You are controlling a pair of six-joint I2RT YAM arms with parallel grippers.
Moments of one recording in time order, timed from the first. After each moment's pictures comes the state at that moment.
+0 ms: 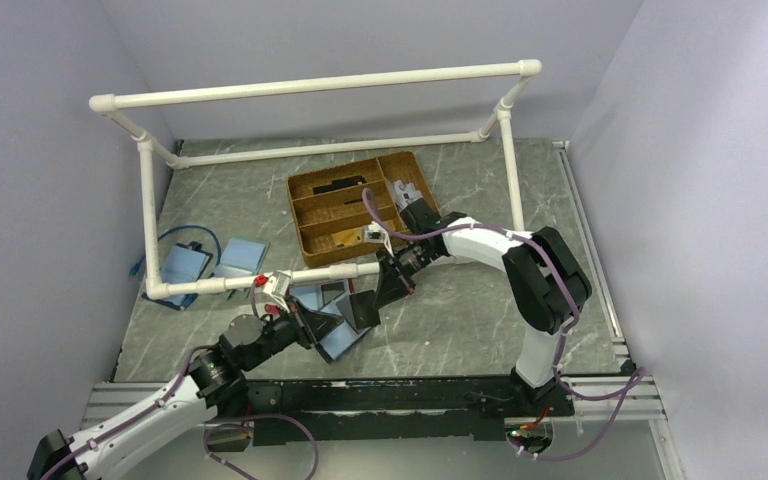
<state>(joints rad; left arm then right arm) -0.84 0.31 0.02 0.16 0.04 -0.85 0.60 1.83 1.15 -0.59 -1.20 -0.52</state>
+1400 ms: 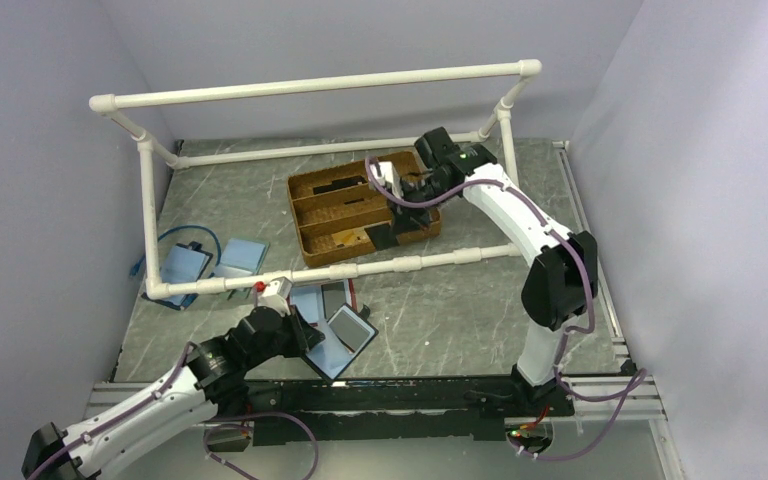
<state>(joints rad) -0.84 0.43 0.15 -0.33 -0.09 -0.92 0.50 1.82 1.70 -1.06 -0.79 -0.90</state>
